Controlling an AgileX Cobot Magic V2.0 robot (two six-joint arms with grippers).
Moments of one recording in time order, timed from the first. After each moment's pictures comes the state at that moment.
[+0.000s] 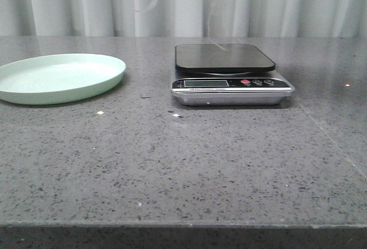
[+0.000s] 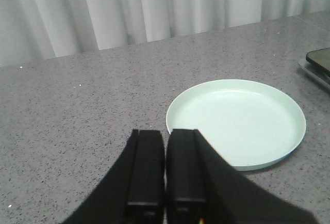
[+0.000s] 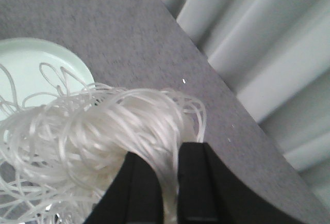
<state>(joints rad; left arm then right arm) -0.10 0.37 -0.43 -0.13 0.32 0.26 0.40 1.47 -1.67 0.40 0.76 -0.79</state>
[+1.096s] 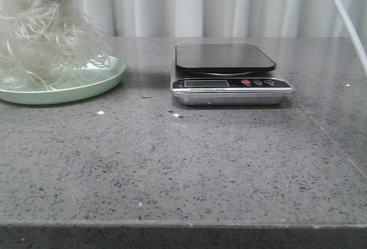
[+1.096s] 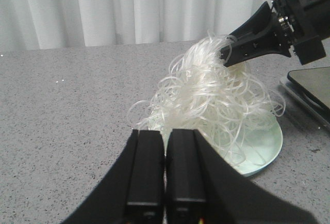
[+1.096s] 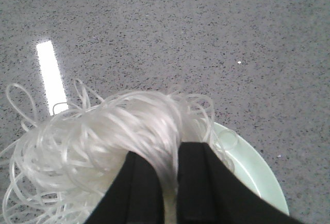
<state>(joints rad) -0.10 0.37 -0.43 -0.25 0.31 0.26 0.67 2.05 -1.94 0.73 0.60 -0.79</state>
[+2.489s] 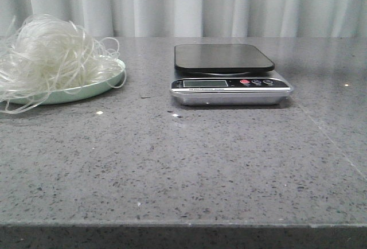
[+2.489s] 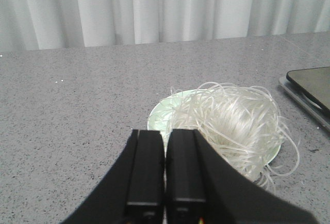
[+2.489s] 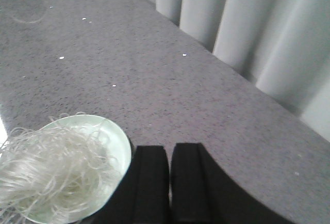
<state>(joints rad) -0.10 0.37 -0.43 -0.25 0.31 0.26 0.25 1.72 -1.94 0.74 0.89 -0.75</state>
